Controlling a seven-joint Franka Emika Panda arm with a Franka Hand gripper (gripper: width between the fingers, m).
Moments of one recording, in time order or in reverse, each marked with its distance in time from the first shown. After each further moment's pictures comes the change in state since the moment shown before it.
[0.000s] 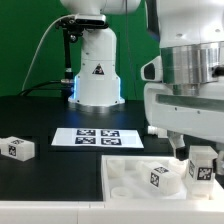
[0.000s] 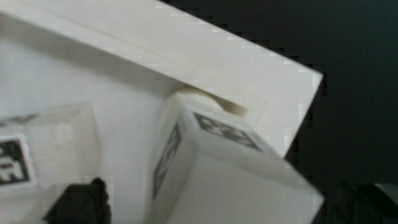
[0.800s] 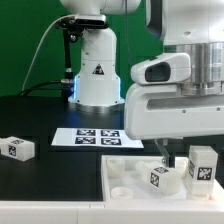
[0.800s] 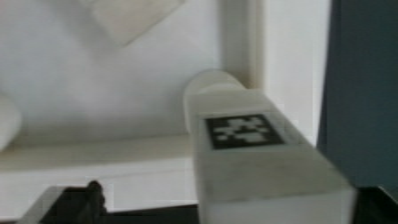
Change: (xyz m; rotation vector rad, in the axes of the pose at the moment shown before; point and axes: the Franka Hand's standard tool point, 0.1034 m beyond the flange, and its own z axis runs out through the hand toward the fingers) arm 0.010 0.004 -0.002 -0.049 -0.003 -0.790
